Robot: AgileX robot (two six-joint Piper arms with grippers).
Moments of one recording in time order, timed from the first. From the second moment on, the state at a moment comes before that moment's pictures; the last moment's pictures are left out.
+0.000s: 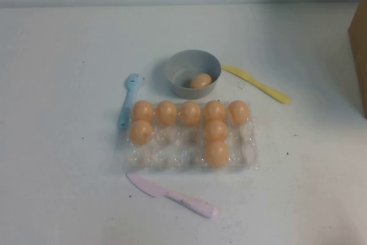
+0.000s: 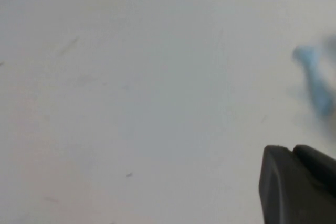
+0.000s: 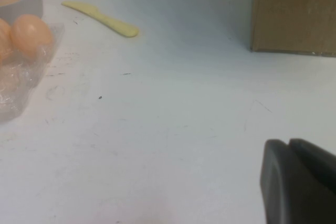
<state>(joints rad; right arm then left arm) 0.03 -0.01 0.03 0.16 0.38 -0.05 0.01 -0.01 0.03 0.00 0.28 -0.02</state>
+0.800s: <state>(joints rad) 0.03 -0.01 0.03 0.16 0.38 -0.05 0.01 0.06 -0.18 -0.32 0.27 -0.28</state>
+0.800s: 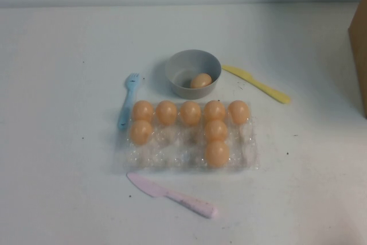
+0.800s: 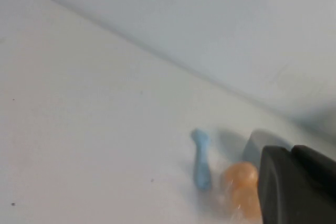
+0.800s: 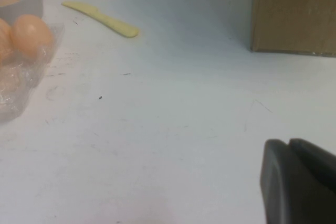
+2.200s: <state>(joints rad) 0.03 -0.01 0.03 0.16 0.38 -0.05 -0.44 1.70 -1.30 -0.19 0.96 0.44</state>
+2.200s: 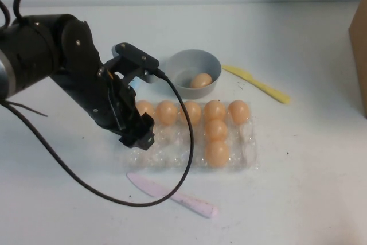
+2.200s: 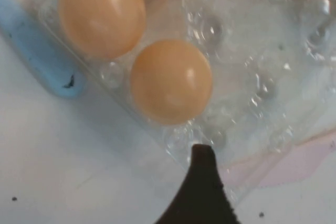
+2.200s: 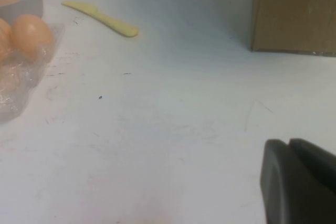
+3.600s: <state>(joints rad) 0.03 -0.01 0.03 0.16 0.38 -0.05 -0.44 1.82 -1.36 -0.07 0.85 0.80</state>
